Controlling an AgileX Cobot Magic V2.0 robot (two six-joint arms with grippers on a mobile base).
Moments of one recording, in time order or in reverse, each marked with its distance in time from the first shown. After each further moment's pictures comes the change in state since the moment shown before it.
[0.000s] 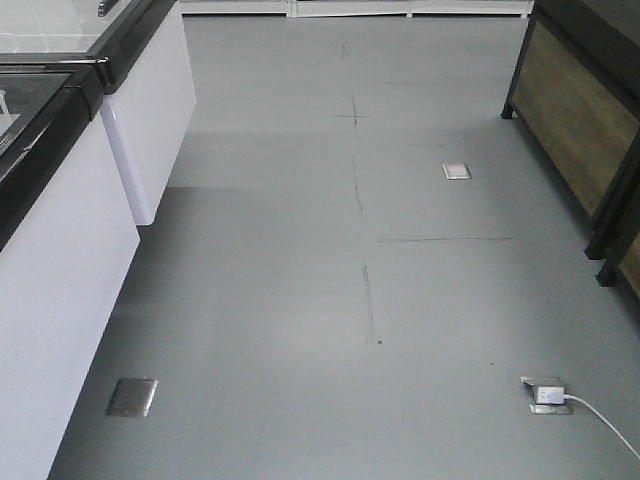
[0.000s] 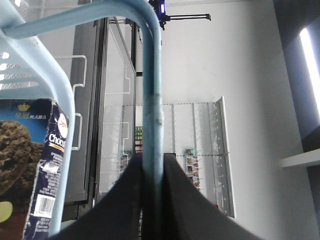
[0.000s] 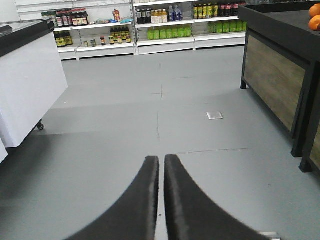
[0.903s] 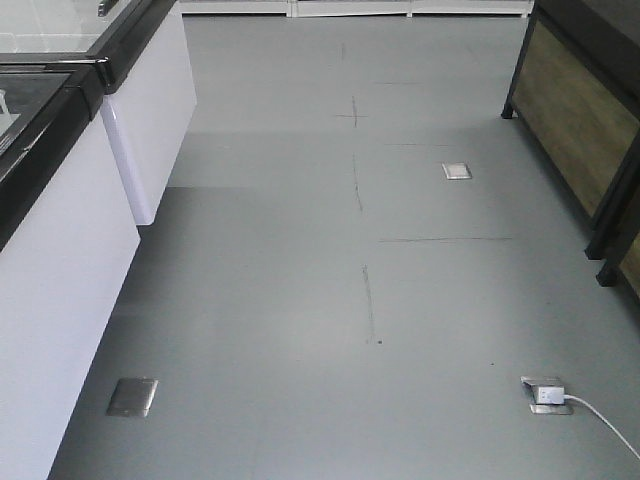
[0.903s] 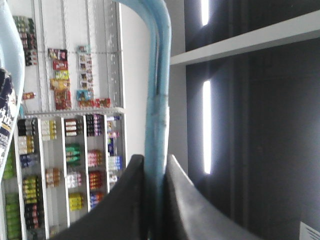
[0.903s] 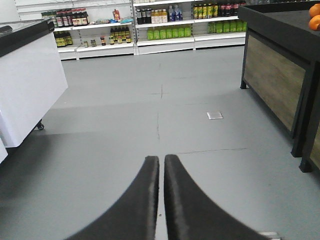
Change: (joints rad) left arm -0.063 -0.058 0.009 0.871 -0.252 -0.952; right arm 0.000 0.000 0.000 0.000 0.000 0.000
